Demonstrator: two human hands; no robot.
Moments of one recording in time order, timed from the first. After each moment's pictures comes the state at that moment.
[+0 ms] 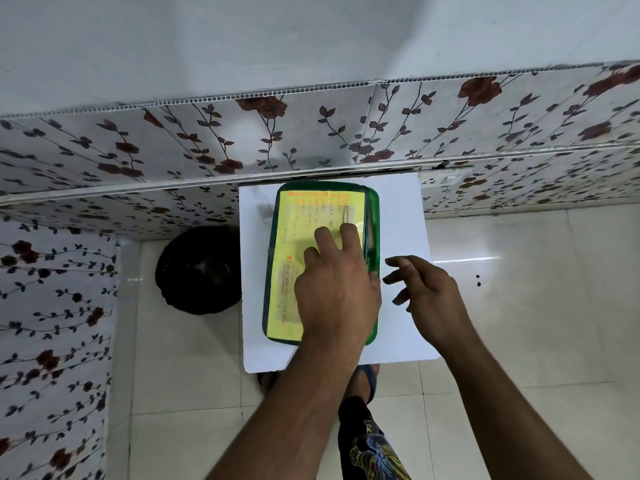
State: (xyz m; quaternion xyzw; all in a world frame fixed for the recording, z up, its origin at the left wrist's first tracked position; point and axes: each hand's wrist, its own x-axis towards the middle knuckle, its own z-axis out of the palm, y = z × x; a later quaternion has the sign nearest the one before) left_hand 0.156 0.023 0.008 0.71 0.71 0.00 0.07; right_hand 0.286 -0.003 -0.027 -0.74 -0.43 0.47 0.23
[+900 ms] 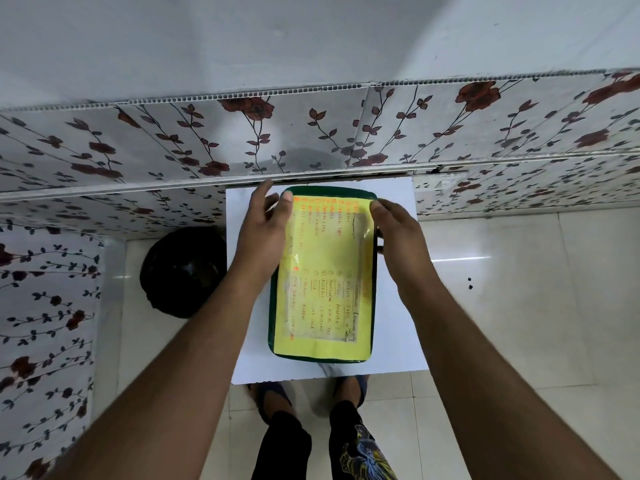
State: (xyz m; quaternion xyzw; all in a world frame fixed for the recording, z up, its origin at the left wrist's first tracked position) left_hand 0.079 0.105 -0.031 0.39 0.69 0.28 0.54; right_hand 0.262 0.082 -0.031 -0.72 -0.29 0.55 0.31
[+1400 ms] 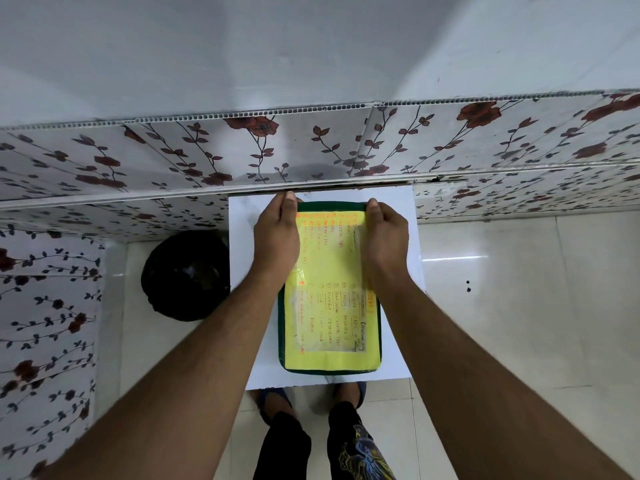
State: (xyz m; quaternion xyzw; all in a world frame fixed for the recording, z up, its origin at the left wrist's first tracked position) left_hand 0.097 0.124 -0.056 0.40 0.71 0.31 0.48; right_hand 0.236 0.107 -0.048 -0.76 -0.27 0.46 0.38
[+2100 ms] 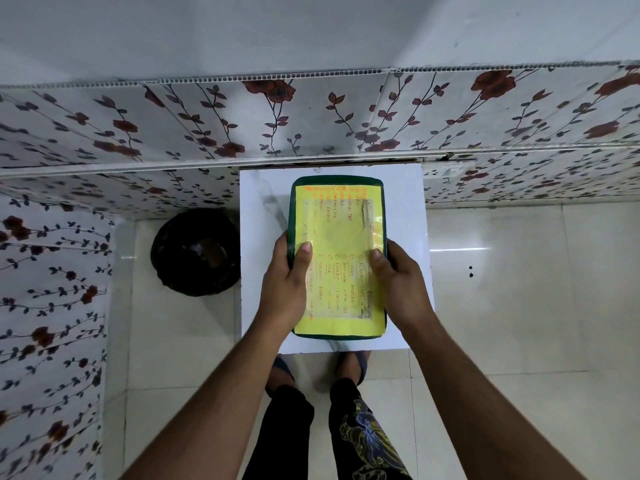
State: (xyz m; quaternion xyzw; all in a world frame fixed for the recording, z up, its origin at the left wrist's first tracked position) left_hand 0.082 0.017 -0.033 0.38 0.69 0.25 0.56; right_hand 0.252 0.008 -0.037 -0.69 -0.30 0.58 0.30
